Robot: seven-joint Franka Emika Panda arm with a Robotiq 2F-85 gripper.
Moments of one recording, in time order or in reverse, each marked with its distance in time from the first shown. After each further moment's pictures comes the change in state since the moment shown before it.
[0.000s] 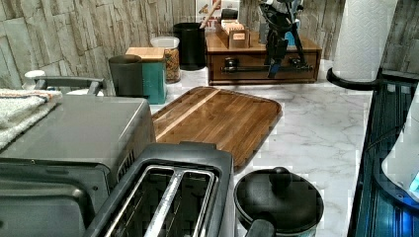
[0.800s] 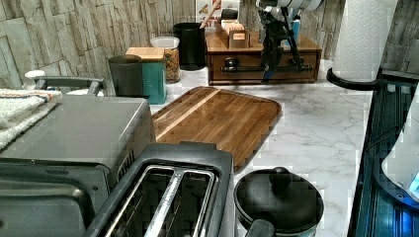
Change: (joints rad) arm 0.000 0.132 0.040 0.053 0.377 0.077 -0.301
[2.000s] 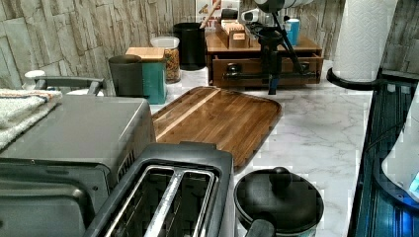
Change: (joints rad) arm 0.208 -0.058 -0.140 -0.010 -0.452 -0.272 0.426
